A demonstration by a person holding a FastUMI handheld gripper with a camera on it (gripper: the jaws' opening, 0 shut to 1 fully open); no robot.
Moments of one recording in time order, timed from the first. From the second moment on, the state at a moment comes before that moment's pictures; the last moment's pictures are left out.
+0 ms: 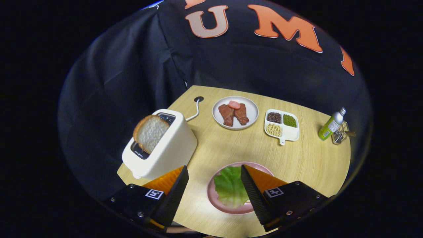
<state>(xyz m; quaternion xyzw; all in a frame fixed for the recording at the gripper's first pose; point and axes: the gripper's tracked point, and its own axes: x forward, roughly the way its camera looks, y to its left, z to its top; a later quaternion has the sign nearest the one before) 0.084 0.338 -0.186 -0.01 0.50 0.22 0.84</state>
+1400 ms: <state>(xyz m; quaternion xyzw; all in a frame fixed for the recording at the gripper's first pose) 0.106 0.491 -0.222 -0.02 0.59 0.18 0.79</state>
